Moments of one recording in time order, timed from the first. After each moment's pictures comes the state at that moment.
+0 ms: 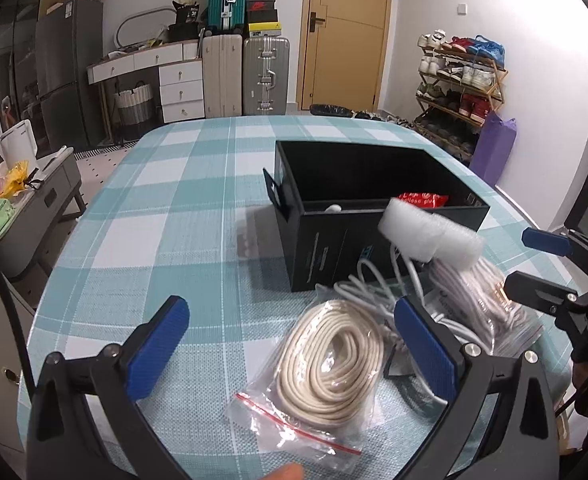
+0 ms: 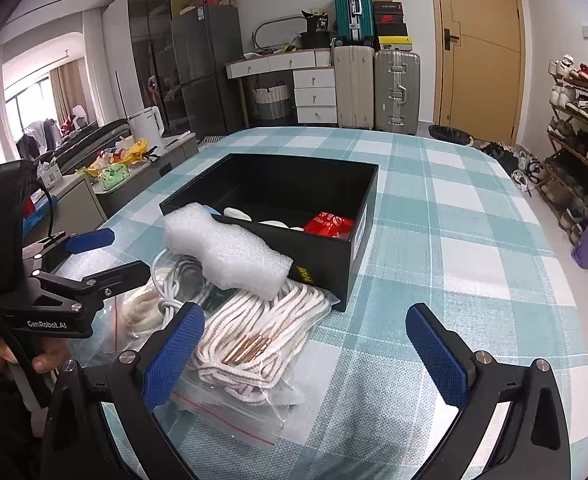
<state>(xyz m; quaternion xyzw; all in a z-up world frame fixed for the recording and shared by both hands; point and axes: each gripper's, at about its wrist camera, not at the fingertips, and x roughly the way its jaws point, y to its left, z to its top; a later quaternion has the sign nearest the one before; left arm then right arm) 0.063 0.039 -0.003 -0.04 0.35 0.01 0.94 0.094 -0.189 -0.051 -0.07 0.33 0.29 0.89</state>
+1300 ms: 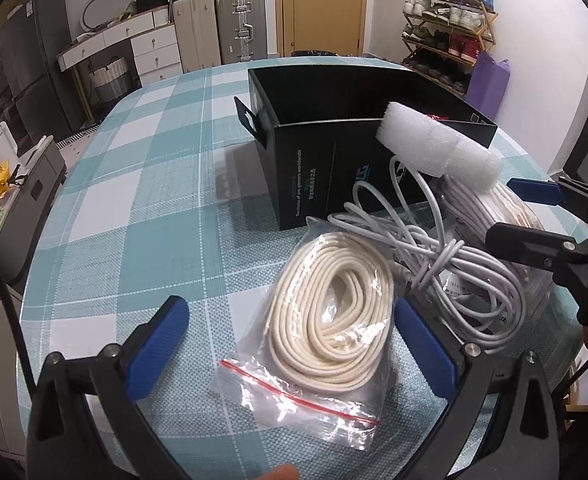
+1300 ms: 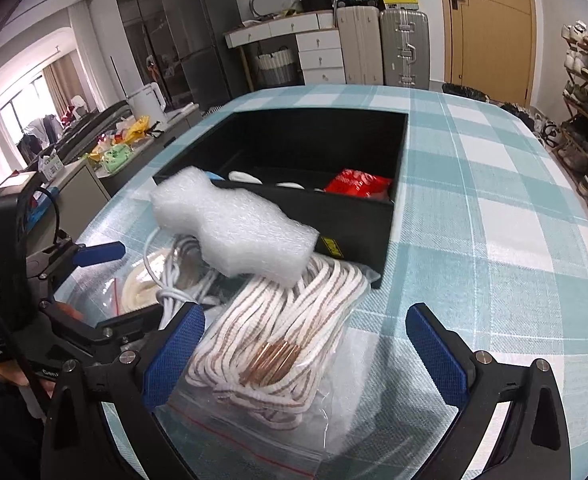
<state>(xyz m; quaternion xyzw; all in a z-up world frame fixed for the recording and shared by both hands) 0.072 0.028 -0.025 0.00 0.44 -0.02 0.90 0.117 -0.166 -0.075 -0.06 0.41 0.30 0.86</state>
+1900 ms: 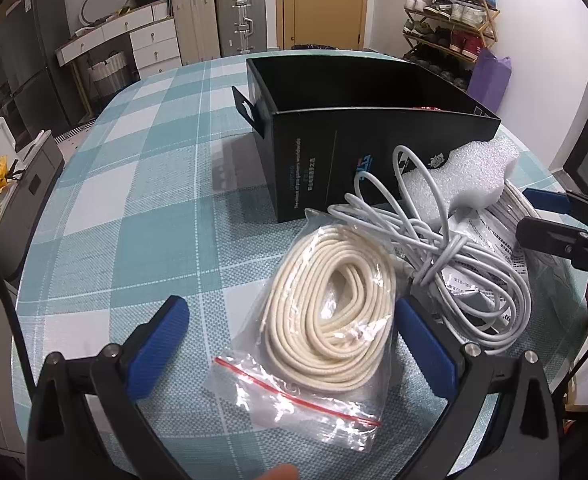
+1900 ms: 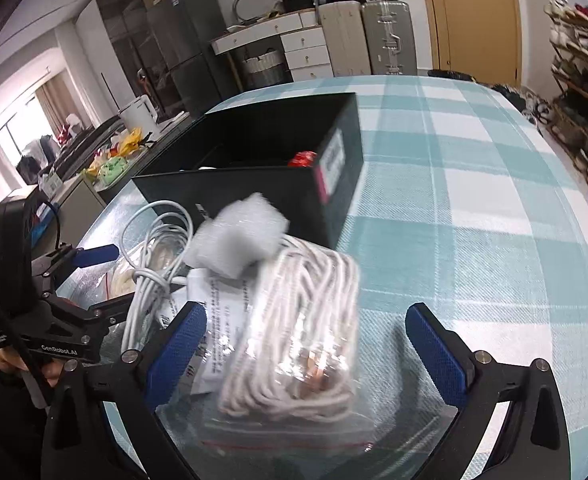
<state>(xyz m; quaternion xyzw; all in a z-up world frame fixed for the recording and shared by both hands) 0.076 0.029 -0.031 0.00 0.45 -0.02 0.89 0.122 -0.211 -0.087 -0.02 0.42 0.30 0.86</state>
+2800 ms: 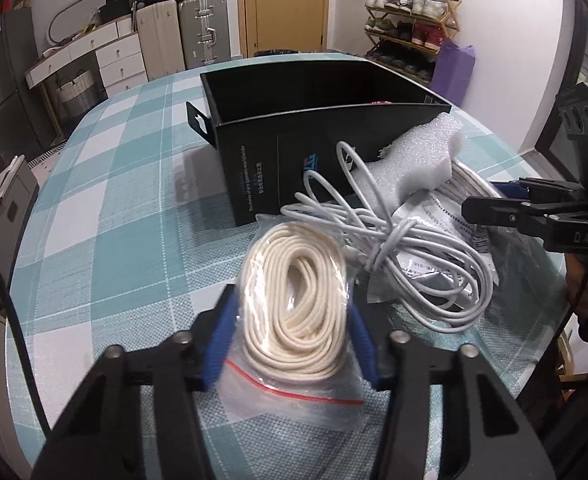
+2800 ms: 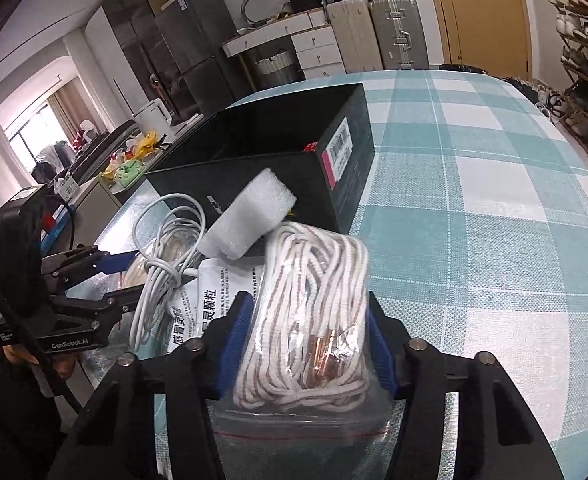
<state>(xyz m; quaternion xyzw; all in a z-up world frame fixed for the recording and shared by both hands) 0.063 0.017 -0.024 0.02 0.43 -0.08 0.90 0.117 -0.215 -0.091 0.00 0.42 0.32 0.85</state>
